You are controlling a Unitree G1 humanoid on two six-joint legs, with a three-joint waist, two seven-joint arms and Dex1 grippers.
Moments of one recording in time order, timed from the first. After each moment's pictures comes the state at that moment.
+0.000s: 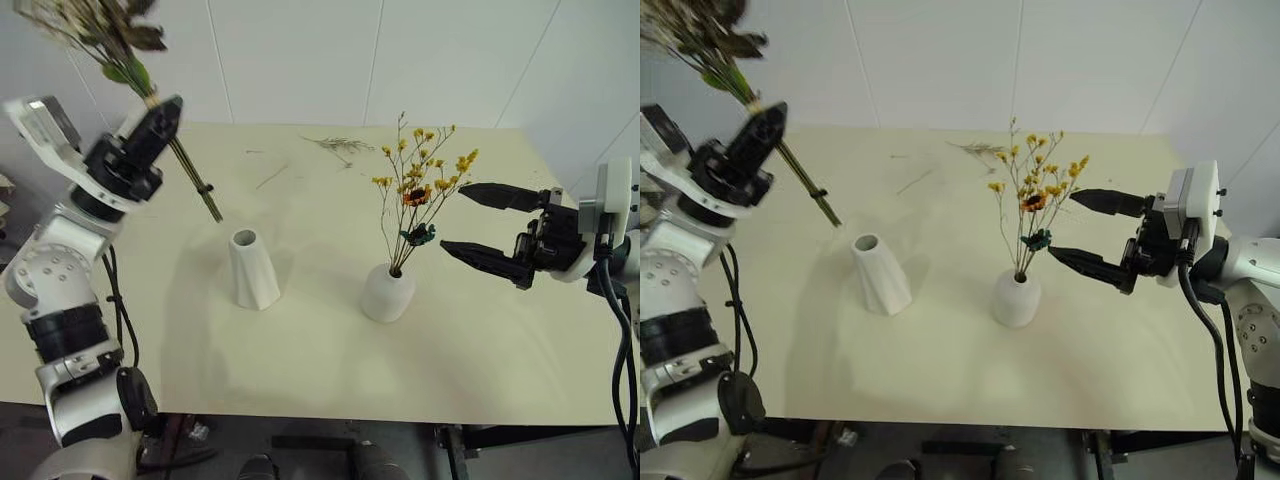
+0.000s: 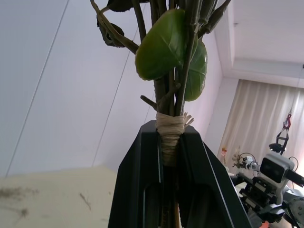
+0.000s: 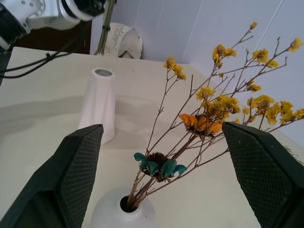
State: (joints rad) left arm -0.80 0.51 0.53 0.16 -0.95 0.69 -0.85; right arm -0.45 -0.87 -0.32 -0.26 0.75 0.39 1.07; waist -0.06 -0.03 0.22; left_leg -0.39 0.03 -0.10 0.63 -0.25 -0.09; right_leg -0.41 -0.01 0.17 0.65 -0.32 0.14
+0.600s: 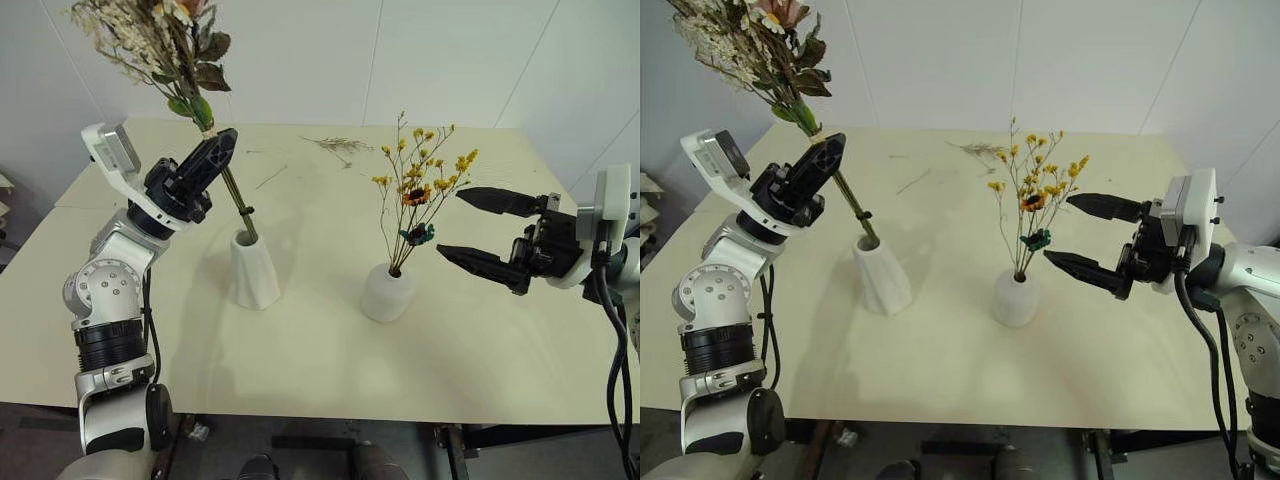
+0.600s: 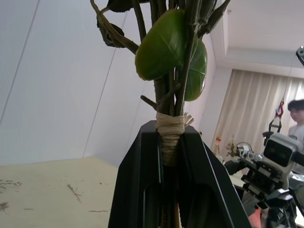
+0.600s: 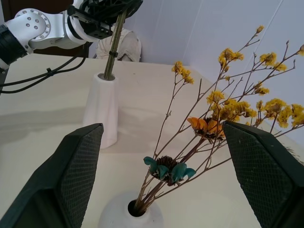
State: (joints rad) left arm -0.77 0.46 0.41 0.09 -0.92 0.58 -0.85; right arm -0.42 -0.87 -0.33 -0.33 0.78 0.42 1.01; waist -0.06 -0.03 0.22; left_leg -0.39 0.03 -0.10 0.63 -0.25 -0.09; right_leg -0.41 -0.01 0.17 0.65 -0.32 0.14
